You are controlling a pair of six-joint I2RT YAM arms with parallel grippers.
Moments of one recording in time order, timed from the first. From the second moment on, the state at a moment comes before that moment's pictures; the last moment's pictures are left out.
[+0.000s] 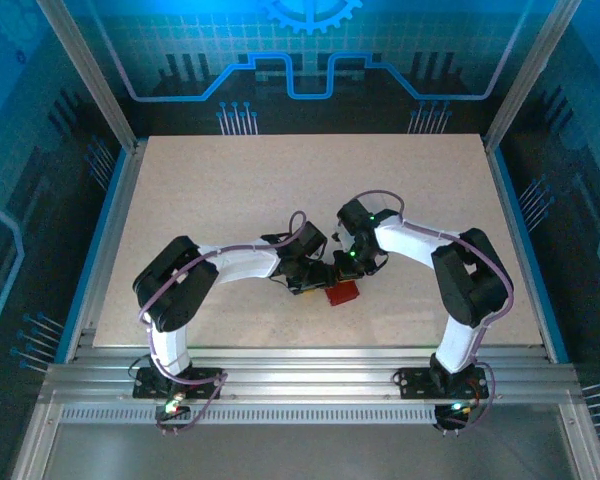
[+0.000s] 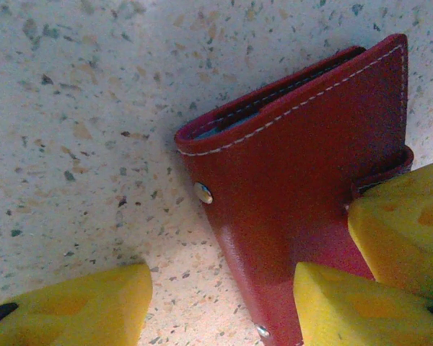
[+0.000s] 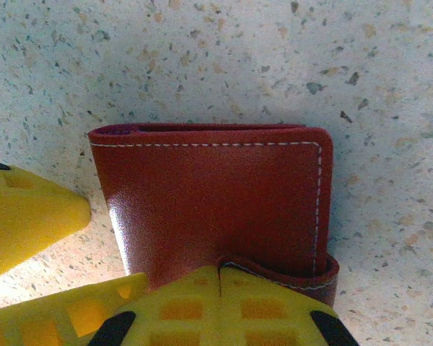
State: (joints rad) left arm -0.77 1.86 1.10 -0.39 0.28 -0.93; right arm 0.53 1.79 1.12 -0.76 -0.30 0.32
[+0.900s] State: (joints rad) left arm -0.53 1.09 0.90 -0.50 -0.08 -0.66; right arm 0.53 1.45 1.28 -0.76 -0.12 0.37
